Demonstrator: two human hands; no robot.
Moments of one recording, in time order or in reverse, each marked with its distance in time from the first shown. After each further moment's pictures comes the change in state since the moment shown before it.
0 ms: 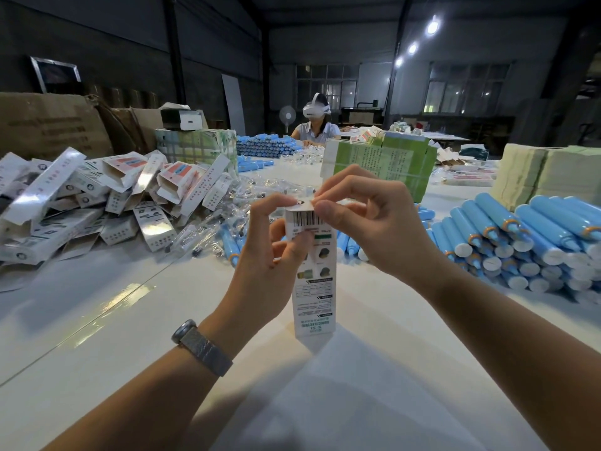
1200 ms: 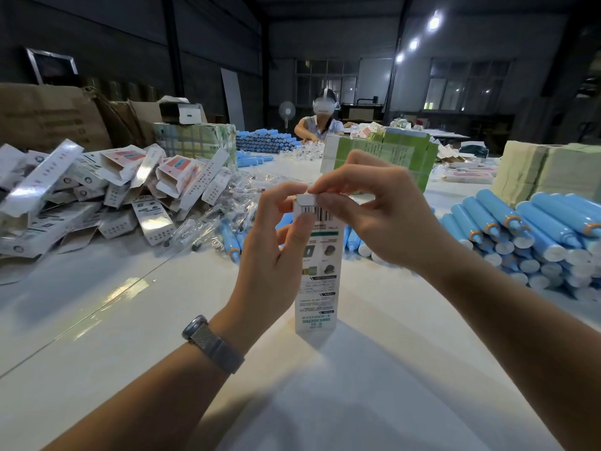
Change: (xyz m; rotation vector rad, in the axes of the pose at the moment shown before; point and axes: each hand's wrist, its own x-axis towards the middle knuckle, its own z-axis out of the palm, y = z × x) left_hand 0.002 0.006 0.011 0.128 0.129 0.154; right_hand 0.006 -0.018 -0.003 -0.325 -0.037 -0.072
